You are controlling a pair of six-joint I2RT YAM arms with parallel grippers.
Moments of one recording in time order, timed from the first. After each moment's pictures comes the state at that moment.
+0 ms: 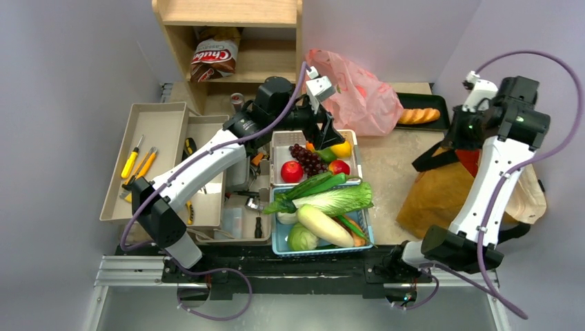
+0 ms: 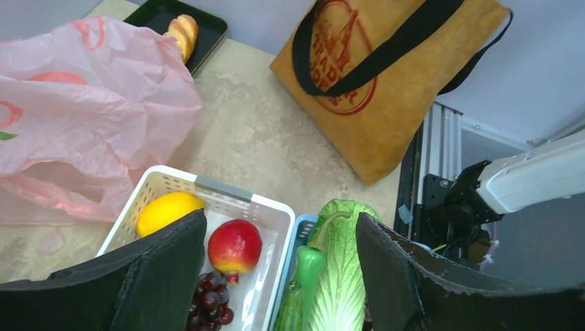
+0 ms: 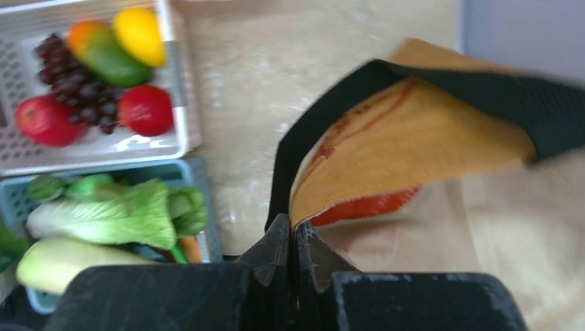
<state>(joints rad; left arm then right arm) -0.75 1.63 1.63 -0.25 0.55 -0.05 -0.49 1.37 1.91 -1.50 -0.25 -0.24</state>
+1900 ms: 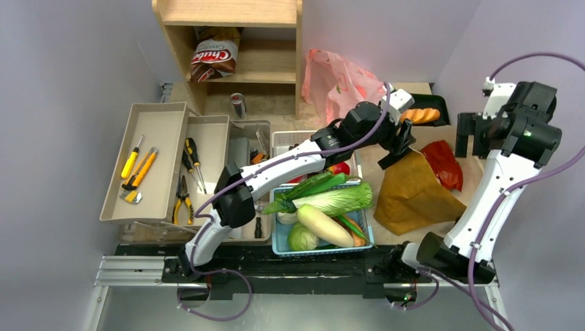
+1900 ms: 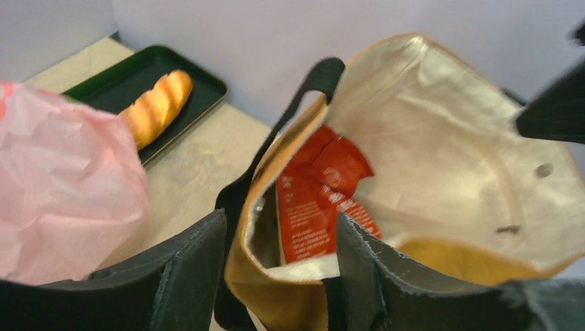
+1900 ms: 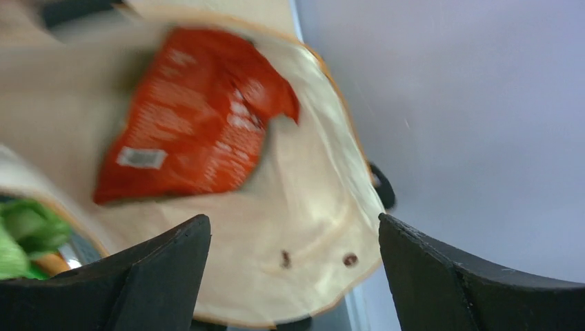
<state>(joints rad) -1.06 2.22 2.21 -0.07 0.07 -0.25 -0.49 1.34 2.00 -1.48 0.03 -0.34</state>
